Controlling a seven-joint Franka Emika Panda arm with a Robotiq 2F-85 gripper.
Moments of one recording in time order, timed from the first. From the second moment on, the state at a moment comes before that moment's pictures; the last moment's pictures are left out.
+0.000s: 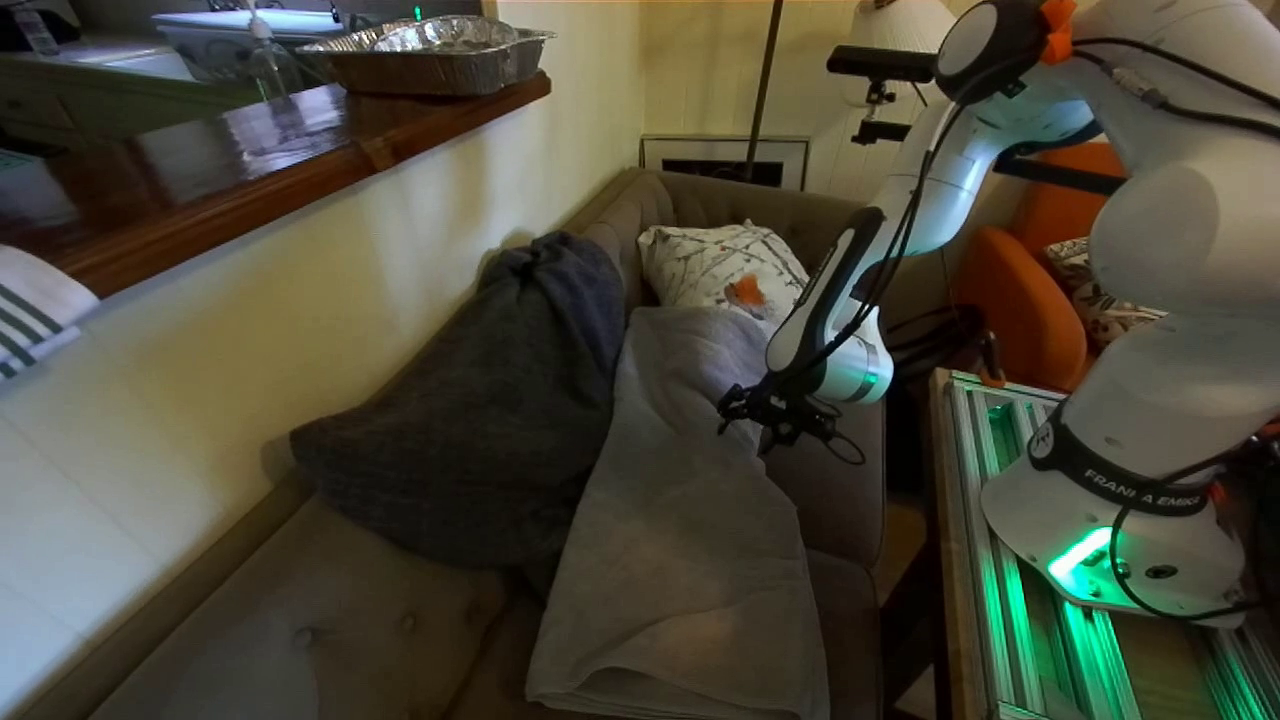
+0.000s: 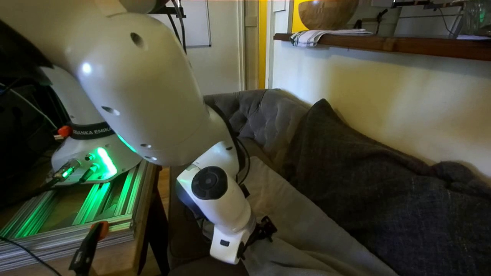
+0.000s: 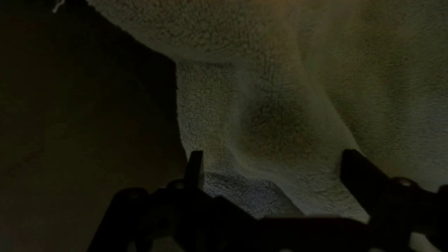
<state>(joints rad) -1.24 1.20 0.38 -2.33 -0.05 3.54 0.38</state>
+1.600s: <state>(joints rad) -1.43 1.38 0.42 -2.24 -0.12 3.71 0.19</state>
